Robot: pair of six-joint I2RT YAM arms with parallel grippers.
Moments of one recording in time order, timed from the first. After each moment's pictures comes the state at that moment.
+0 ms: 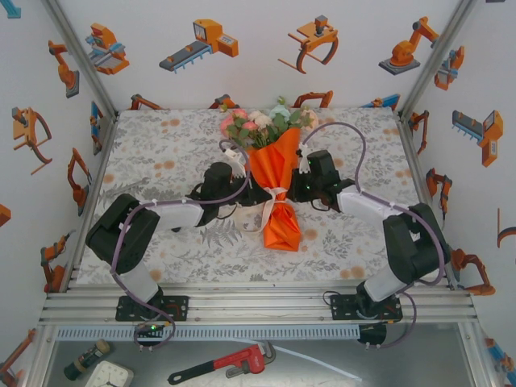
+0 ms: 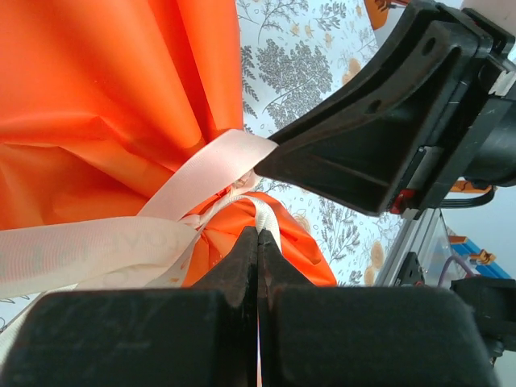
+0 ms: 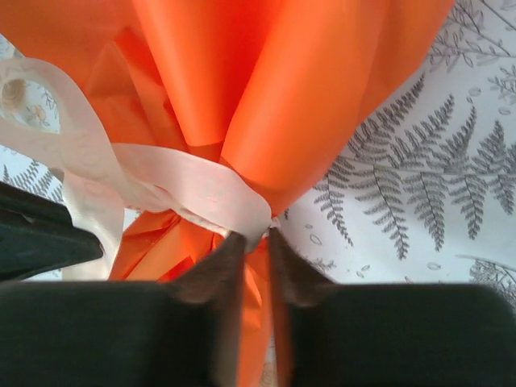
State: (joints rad) left arm -0.71 1.70 0.81 0.52 0.37 -0.70; right arm 0.46 1.57 0.88 -0.06 -0.25 0.29
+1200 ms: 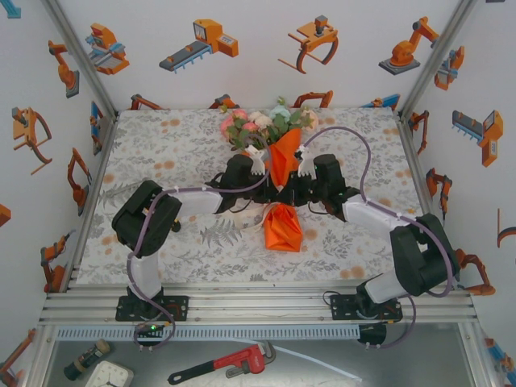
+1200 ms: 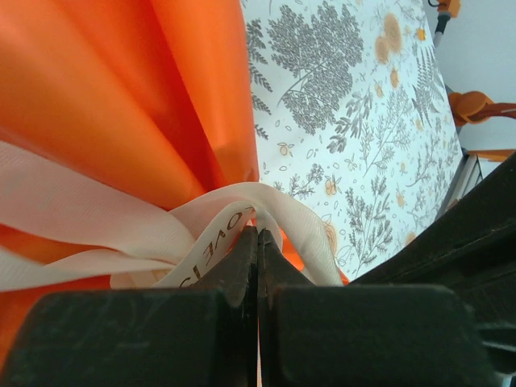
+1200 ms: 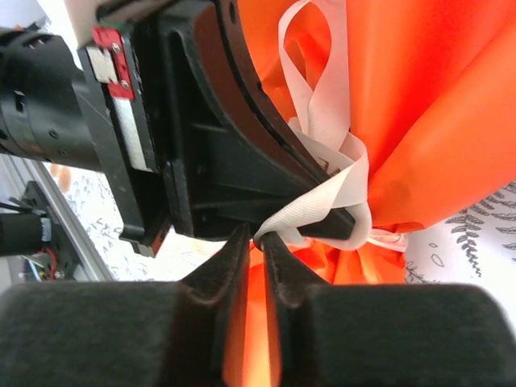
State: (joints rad) left arm -0.76 1.91 1.05 0.35 0.41 -0.59; right arm 0.46 1.47 0.78 0.11 -0.55 0.36
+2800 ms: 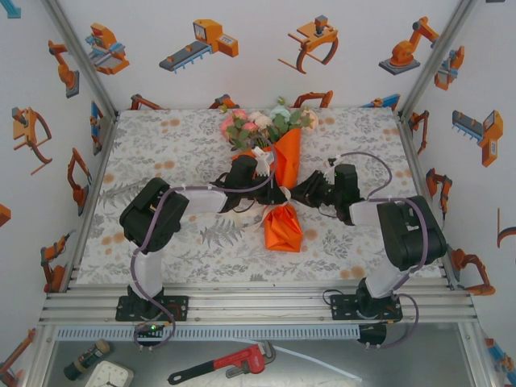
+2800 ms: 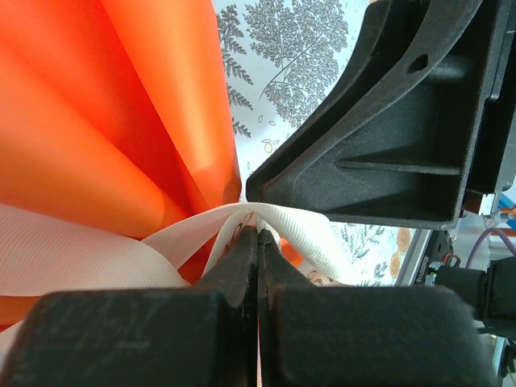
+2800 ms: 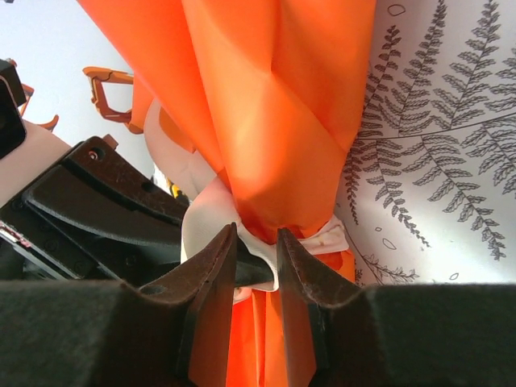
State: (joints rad) left arm -0.77 1.96 1.09 0.38 0.47 -0.59; right arm 0.24 1.65 0.60 0.56 -0.62 0.98
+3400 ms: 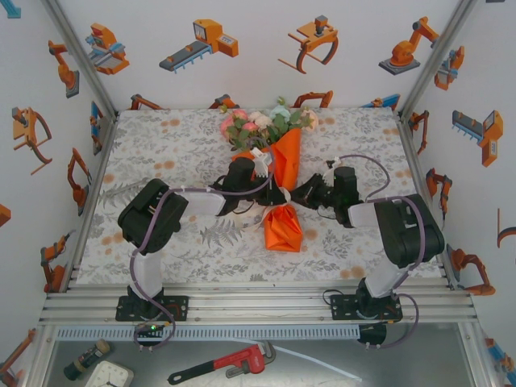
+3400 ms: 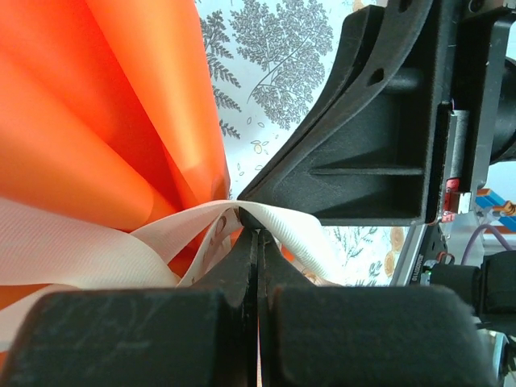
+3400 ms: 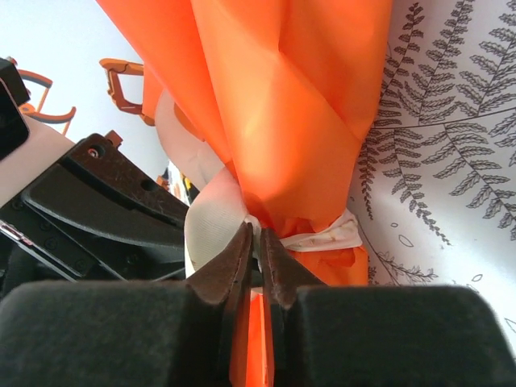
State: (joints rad) left arm -0.77 1.95 1.04 0.47 0.48 -0.61; right arm 0.25 1.68 0.57 0.64 -0.65 1.03
